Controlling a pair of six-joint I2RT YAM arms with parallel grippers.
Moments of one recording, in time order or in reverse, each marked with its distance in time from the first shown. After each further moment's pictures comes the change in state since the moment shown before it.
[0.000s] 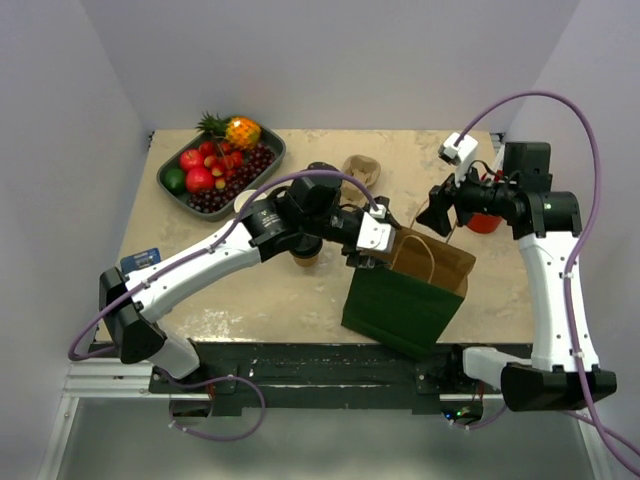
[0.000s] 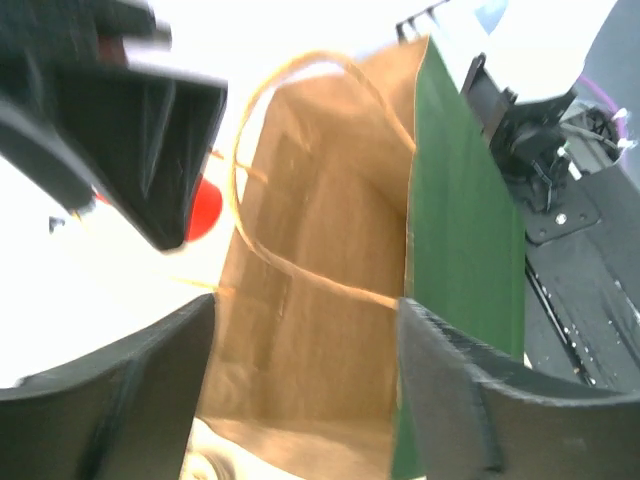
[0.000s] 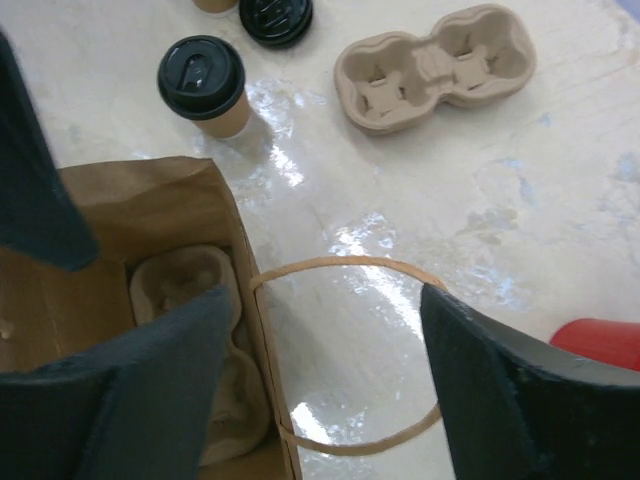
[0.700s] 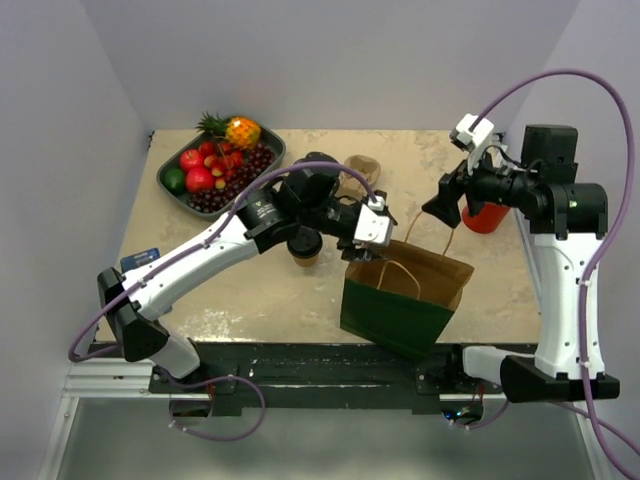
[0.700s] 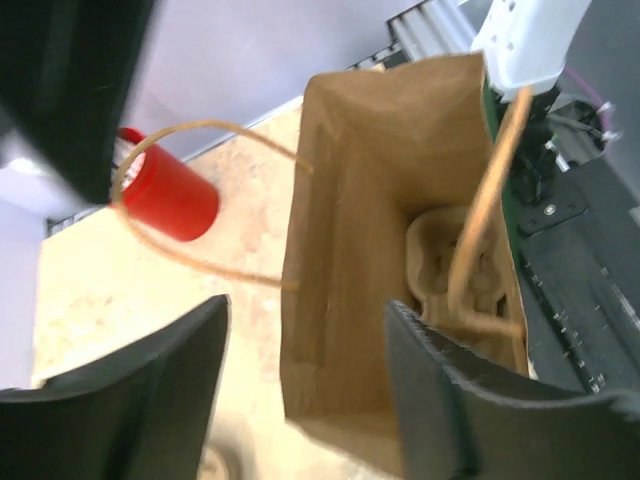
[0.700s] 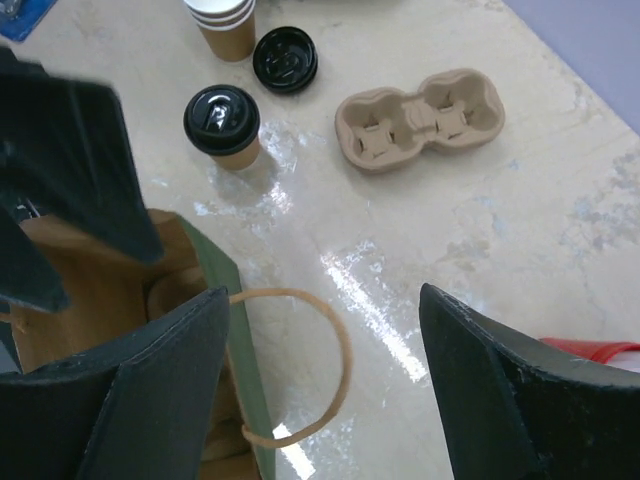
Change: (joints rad) left arm 0.012 0.031 0.117 -0.127 0.035 0.046; right arm 0.000 0.081 0.289 -0.148 -0.039 -0.004
